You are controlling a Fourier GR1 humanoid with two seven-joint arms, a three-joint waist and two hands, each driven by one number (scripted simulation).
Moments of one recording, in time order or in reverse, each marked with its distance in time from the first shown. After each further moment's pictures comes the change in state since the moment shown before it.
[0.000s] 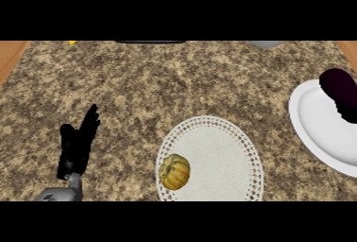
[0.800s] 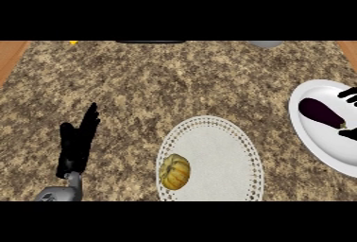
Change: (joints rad) left arm -0.007 -0.005 0.010 -0.006 -0.010 -0.011 0.008; right arm -0.122 -0.123 0.024 0.505 -0.041 0.204 -0.286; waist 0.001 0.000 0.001
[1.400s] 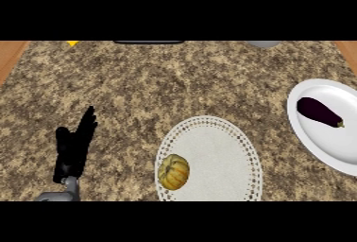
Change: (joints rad) left arm 0.036 0.000 0.003 -0.029 0.001 -0.002 0.002; right arm -0.049 -0.018 -0.310 0.119 -0.393 0.190 -0.182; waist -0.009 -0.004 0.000
